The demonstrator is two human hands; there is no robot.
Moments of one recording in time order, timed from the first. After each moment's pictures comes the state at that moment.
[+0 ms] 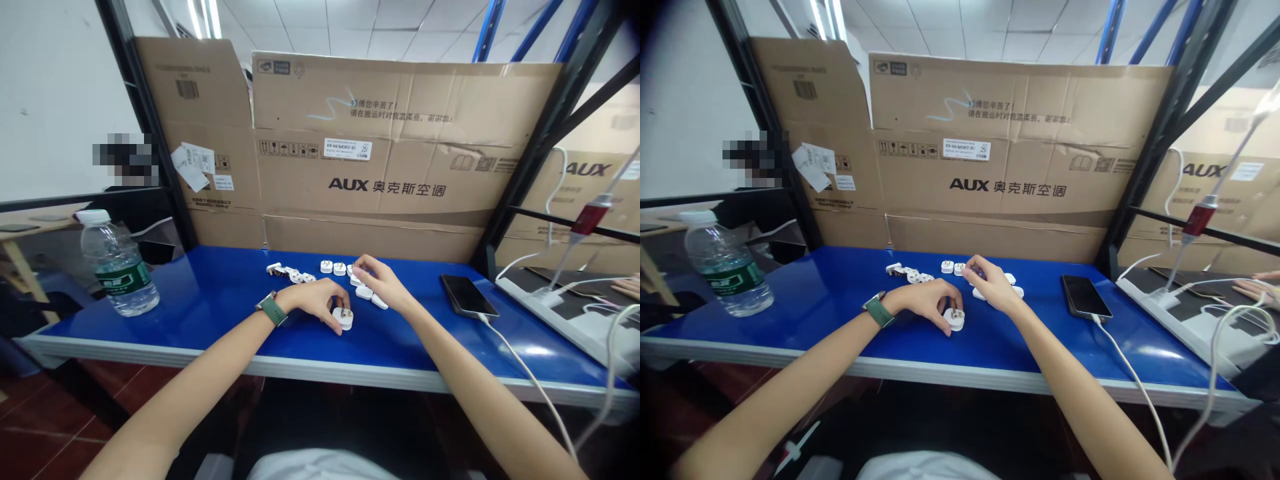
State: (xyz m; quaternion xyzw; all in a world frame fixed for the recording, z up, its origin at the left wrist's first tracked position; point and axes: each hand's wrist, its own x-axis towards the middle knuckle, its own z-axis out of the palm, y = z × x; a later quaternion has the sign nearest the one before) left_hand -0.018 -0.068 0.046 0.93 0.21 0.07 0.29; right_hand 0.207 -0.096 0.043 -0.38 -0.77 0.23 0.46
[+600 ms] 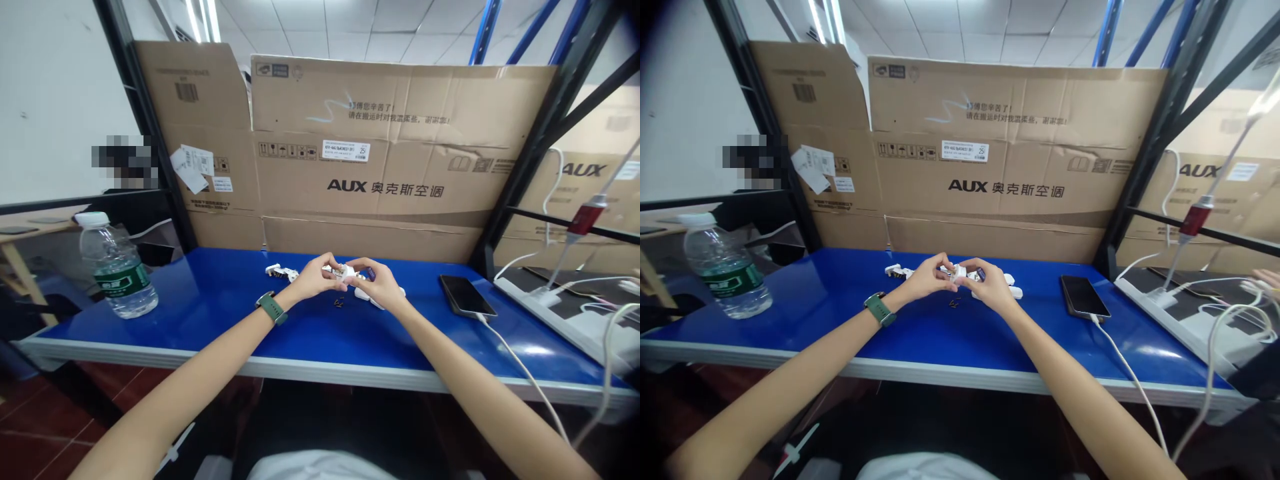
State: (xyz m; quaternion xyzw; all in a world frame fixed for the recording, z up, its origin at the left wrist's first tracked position) left_hand -0.010 -0.043 0.031 0.75 0.28 0.41 0.44; right_hand 0.204 -0.081 0.028 -0.38 -0.75 0.21 0.50
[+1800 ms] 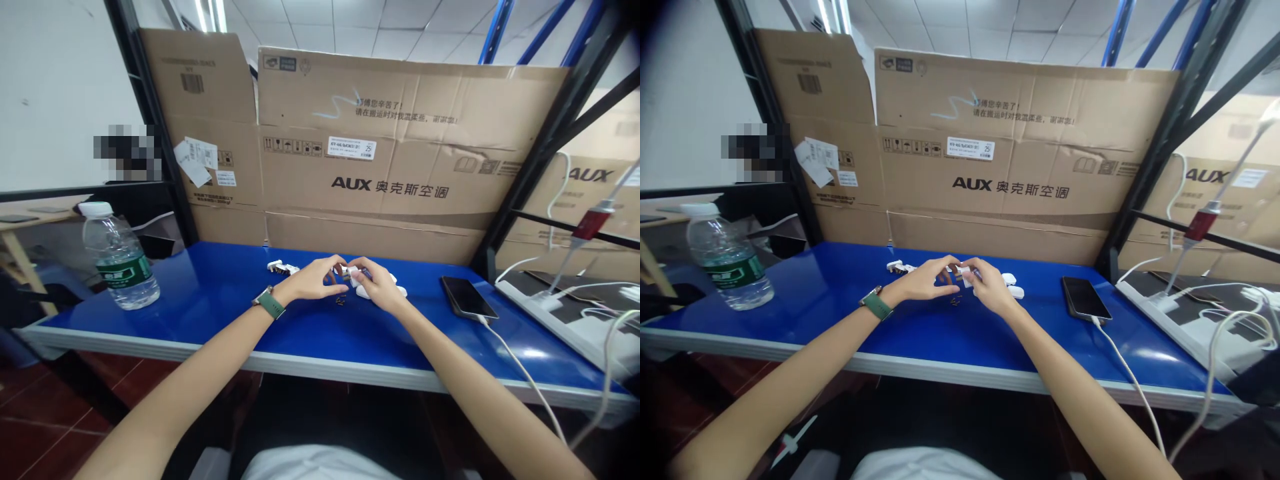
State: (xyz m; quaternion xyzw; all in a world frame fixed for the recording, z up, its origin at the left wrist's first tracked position) left_hand -0.024 -0.056 0.046 0.91 0.25 0.29 0.18; right_hand 0.202 -0.082 0.025 -0.38 -0.80 0.12 0.45
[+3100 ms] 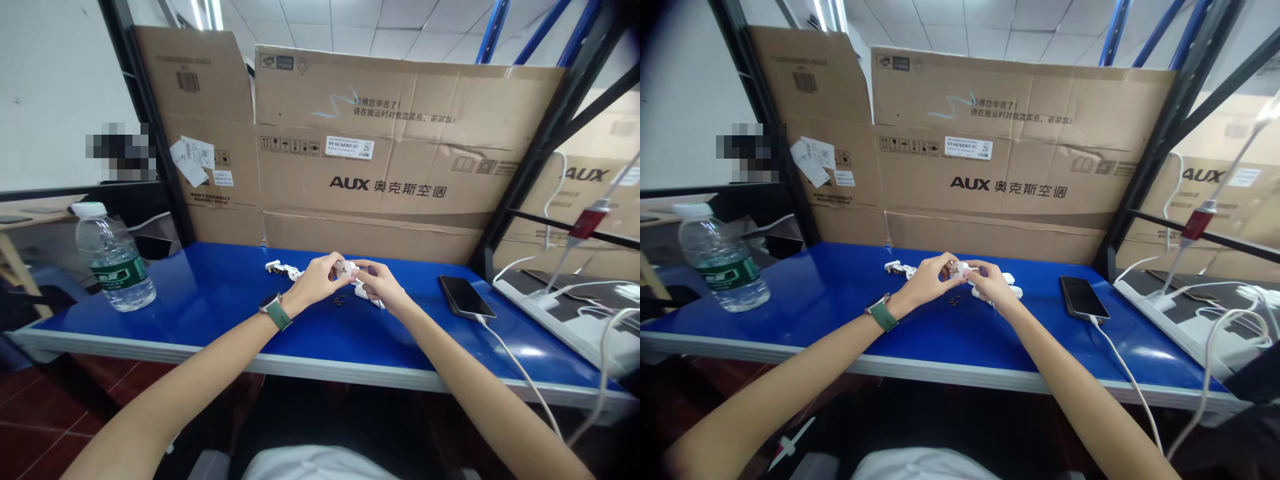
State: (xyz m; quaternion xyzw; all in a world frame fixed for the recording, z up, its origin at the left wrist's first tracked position) left_hand -0.002 -0.067 0.039 0.84 0.32 0.42 0.11; right_hand 0.198 -0.096 0.036 -0.38 -0.61 0.49 0.49
